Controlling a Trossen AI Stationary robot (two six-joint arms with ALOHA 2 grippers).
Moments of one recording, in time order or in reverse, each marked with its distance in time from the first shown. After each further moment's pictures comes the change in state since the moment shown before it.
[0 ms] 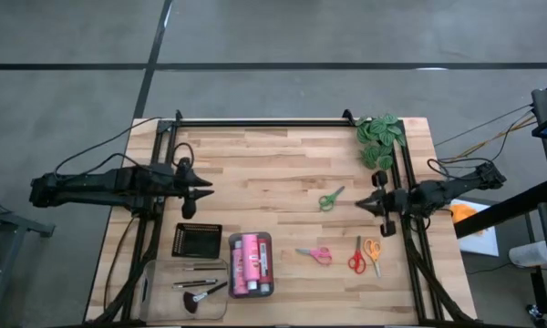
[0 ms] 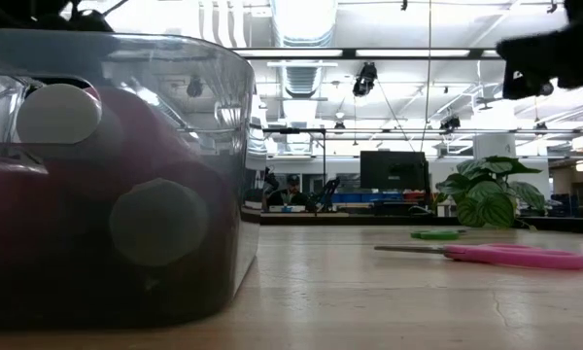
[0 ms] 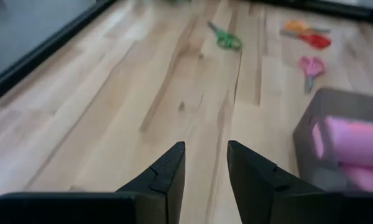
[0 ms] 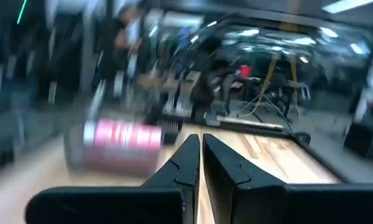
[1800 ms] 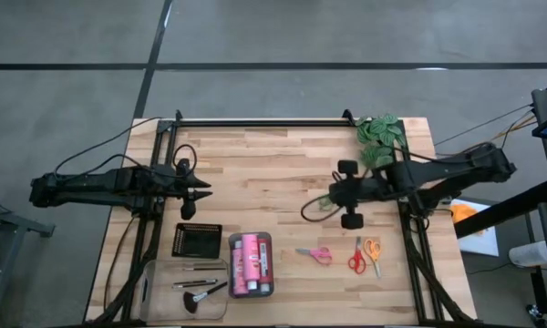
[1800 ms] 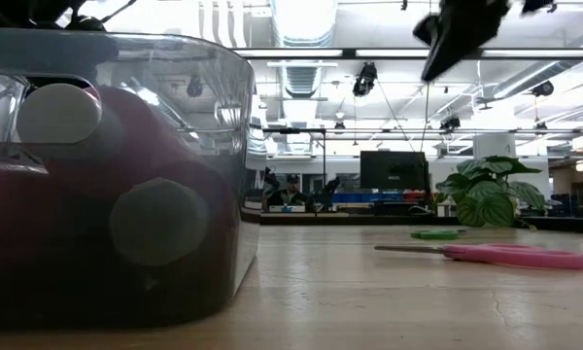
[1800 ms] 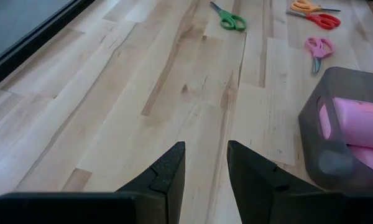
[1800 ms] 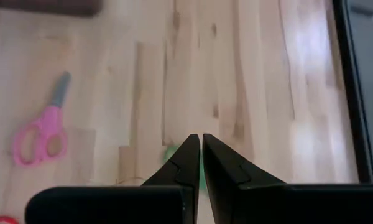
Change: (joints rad) left arm 0.000 0.000 0.000 -0.054 0.000 0.000; right arm -0.159 1.197 1.096 -1.028 0.014 0.179
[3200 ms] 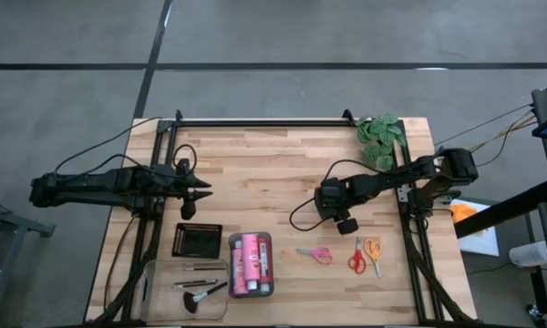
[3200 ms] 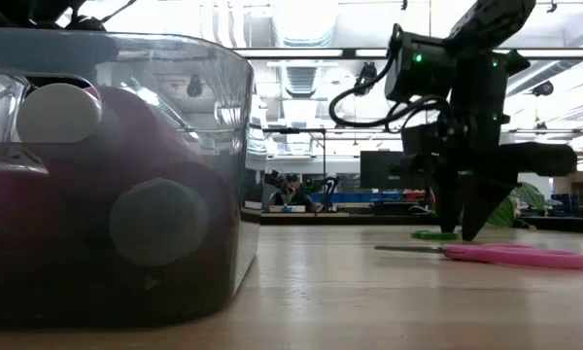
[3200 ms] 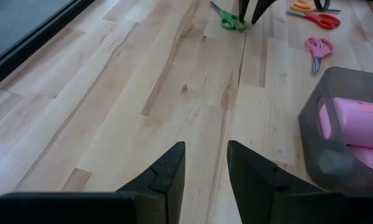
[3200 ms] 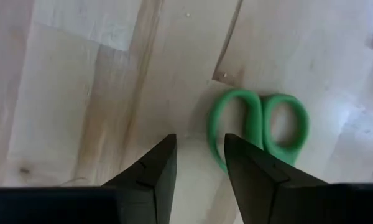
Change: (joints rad) left arm 0.000 0.000 0.000 0.000 0.000 0.000; right arm -0.164 0.355 -0.300 0.295 -0.231 -0.330
